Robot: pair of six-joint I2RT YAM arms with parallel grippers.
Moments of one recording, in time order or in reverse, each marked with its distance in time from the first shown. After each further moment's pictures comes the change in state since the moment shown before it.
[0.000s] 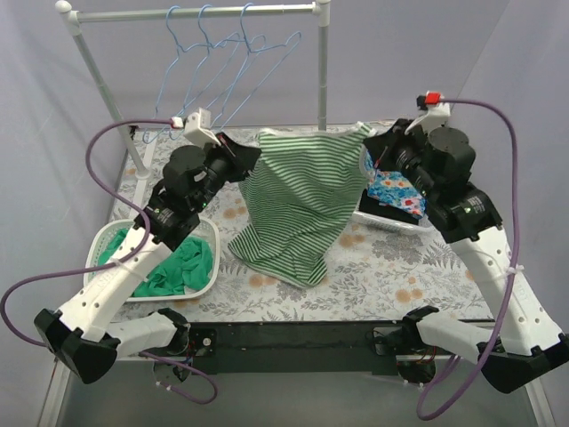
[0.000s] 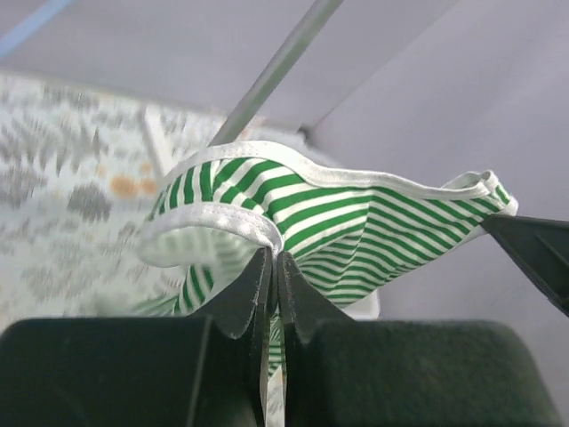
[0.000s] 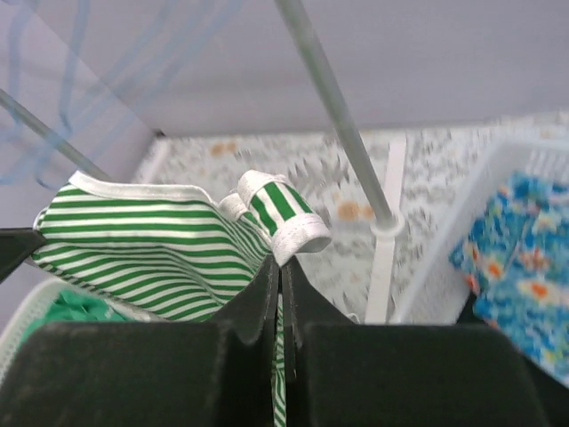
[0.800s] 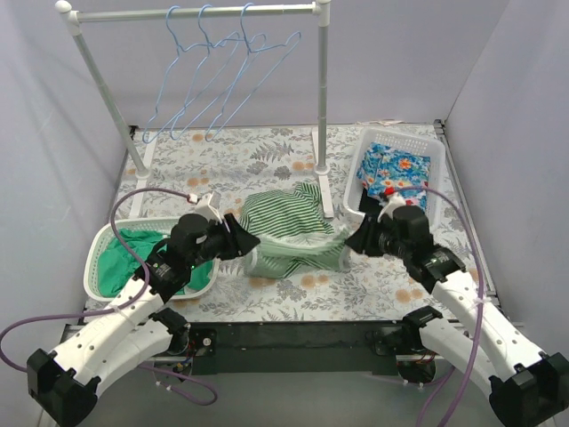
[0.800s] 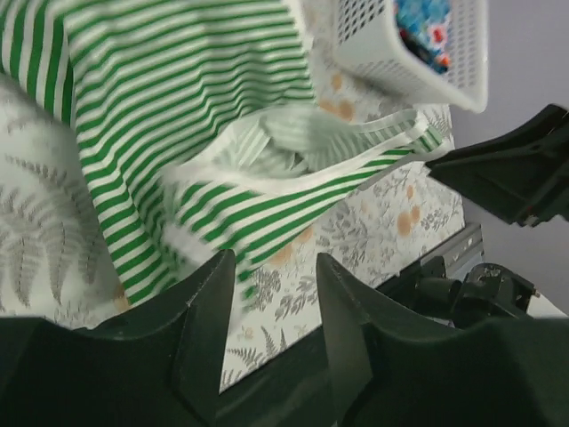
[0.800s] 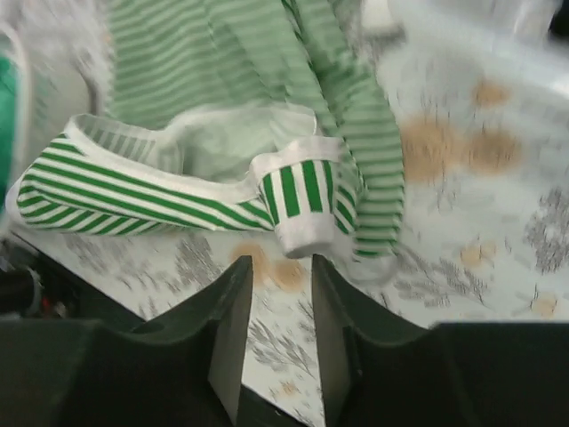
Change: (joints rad) left arm 0.001 -0.353 -0.505 -0.117 0.204 -0.058; right arm 0.001 -0.253 -0.616 0.035 -0.234 0.089
